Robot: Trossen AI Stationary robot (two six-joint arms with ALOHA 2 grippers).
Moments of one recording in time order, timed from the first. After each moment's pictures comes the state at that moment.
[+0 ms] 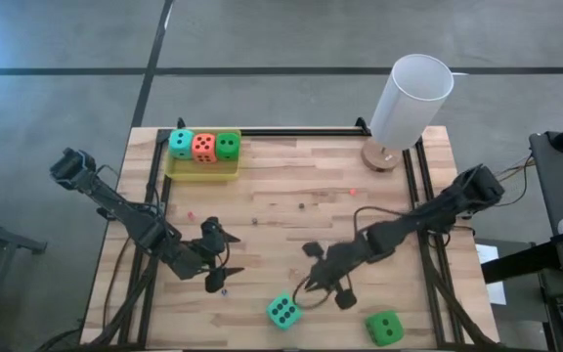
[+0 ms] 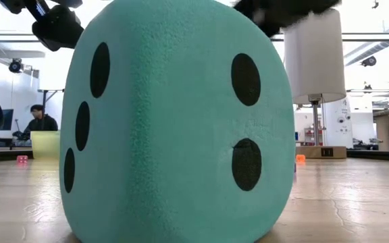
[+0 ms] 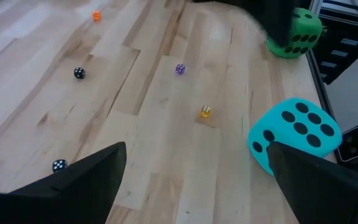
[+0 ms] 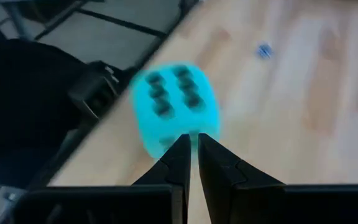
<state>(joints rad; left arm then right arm) -0.64 1.21 0.76 -0.28 -0.57 -0.63 0.43 1.63 0.99 0.04 -0.15 0.03</state>
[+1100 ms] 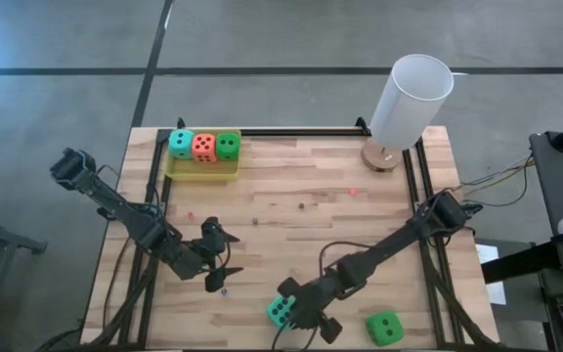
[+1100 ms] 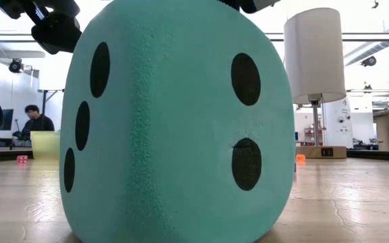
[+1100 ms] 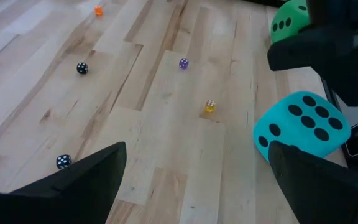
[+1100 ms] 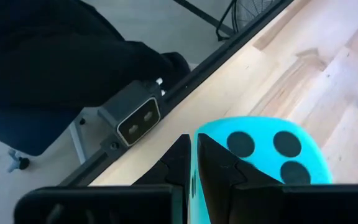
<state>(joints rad) -0.64 1.21 0.75 -0.28 -0.57 -0.63 0.52 1.99 1.37 -0.09 -0.22 -0.13</state>
